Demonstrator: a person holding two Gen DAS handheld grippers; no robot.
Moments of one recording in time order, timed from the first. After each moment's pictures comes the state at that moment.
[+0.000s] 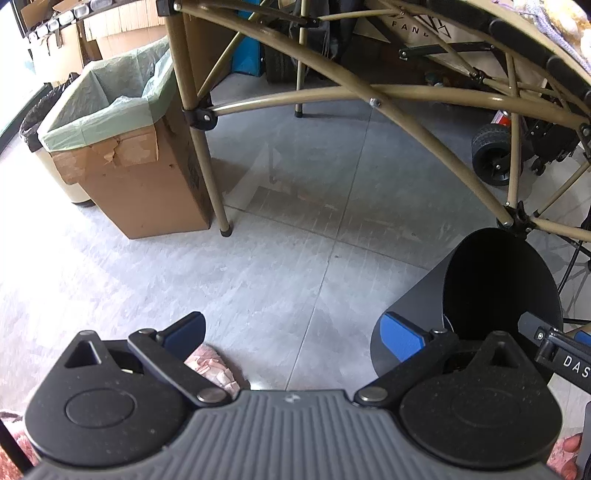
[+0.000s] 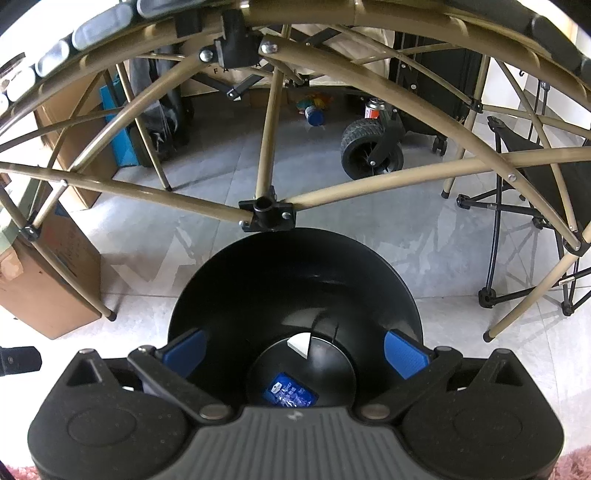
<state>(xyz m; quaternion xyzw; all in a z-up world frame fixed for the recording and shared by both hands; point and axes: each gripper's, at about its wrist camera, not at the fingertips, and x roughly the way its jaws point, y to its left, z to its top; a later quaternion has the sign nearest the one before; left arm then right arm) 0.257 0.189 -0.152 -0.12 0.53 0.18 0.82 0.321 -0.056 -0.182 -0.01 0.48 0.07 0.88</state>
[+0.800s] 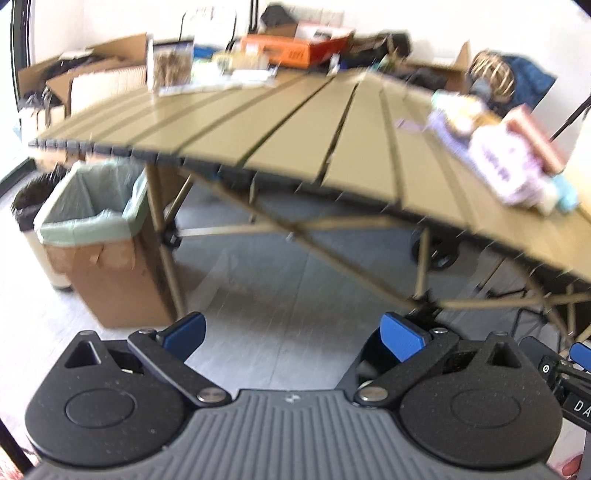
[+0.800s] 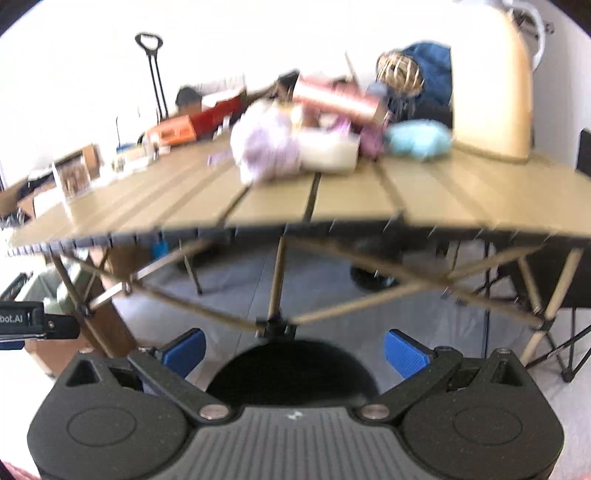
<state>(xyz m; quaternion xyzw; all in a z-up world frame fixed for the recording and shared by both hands) 0.231 0.142 -0.063 -0.11 0.36 0.14 0.92 0.265 -0.105 -0.088 0.02 0.30 0.12 0.95</state>
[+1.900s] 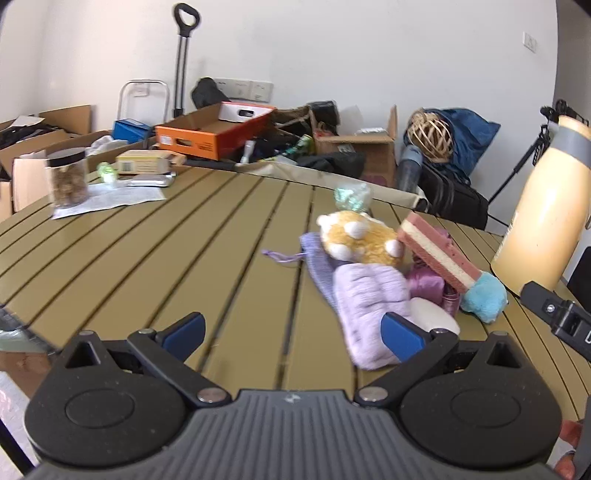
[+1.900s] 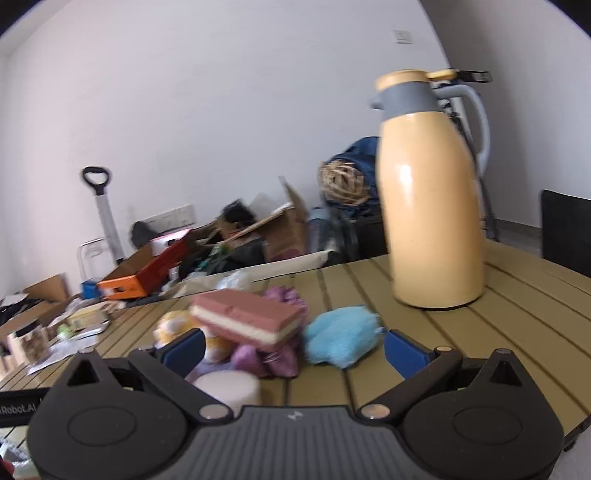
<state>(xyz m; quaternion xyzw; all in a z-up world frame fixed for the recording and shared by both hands) 0.349 0.046 0.013 -0.09 0.27 0.08 0.96 0.372 -0.191 0.008 0.10 0.15 0.05 0.98</state>
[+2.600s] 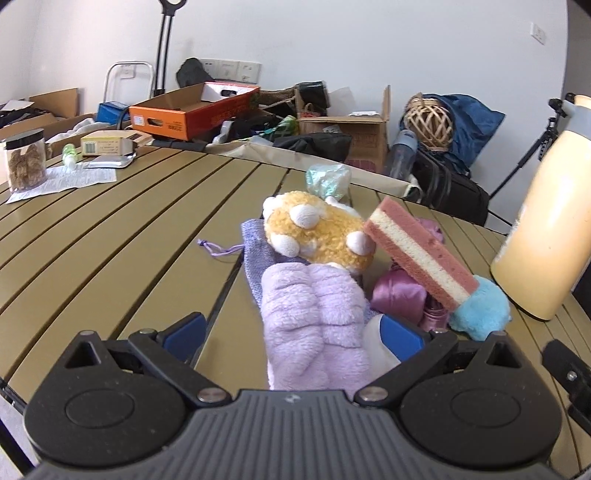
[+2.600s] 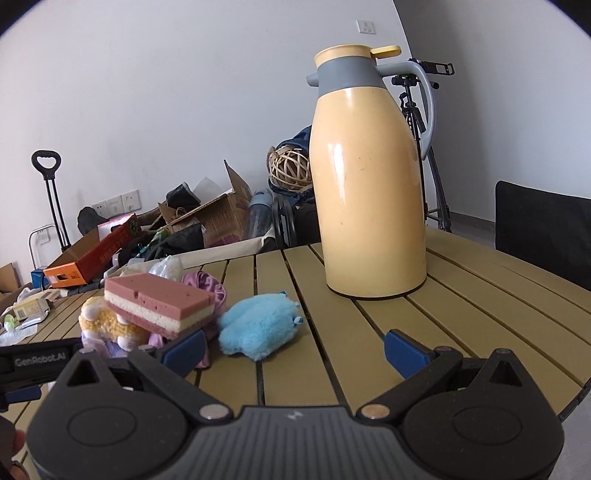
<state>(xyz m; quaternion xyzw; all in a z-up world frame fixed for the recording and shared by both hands) 0.416 0.003 -0.015 -0.12 0.28 0.09 0.95 0.389 -0.224 -0.014 0.08 0.17 -0.02 0.98</state>
